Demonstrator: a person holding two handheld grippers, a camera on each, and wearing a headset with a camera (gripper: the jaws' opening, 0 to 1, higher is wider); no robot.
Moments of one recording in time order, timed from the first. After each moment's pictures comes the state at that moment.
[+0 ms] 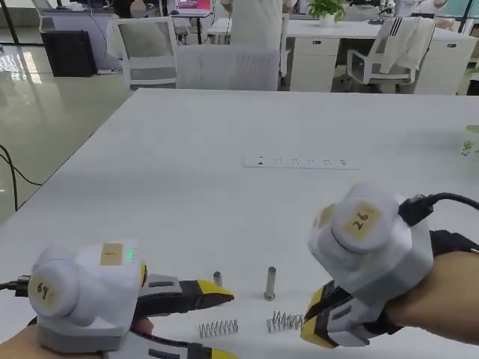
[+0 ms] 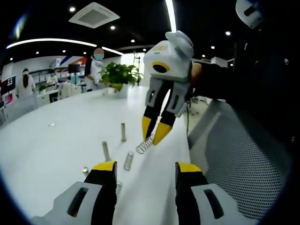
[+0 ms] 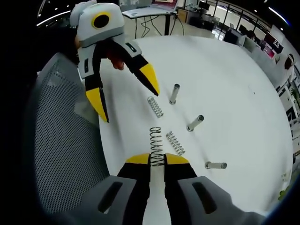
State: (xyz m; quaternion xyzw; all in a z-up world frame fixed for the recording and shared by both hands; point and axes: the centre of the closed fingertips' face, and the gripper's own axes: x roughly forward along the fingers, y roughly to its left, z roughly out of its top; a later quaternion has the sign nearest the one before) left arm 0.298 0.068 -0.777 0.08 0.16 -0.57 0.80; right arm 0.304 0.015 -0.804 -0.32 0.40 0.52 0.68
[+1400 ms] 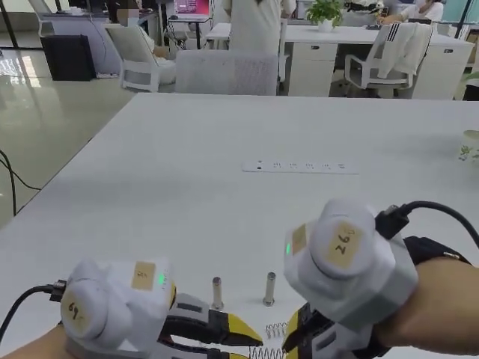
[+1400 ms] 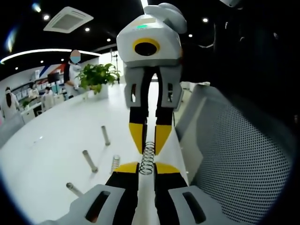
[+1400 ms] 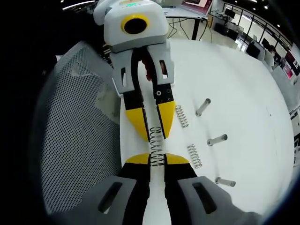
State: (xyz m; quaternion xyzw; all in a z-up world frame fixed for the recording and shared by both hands) left arm 0.279 0.043 -0.789 0.15 0.14 -0.63 0.75; right arm 0.272 0.038 -0.801 -0.36 0.38 0.59 0.62
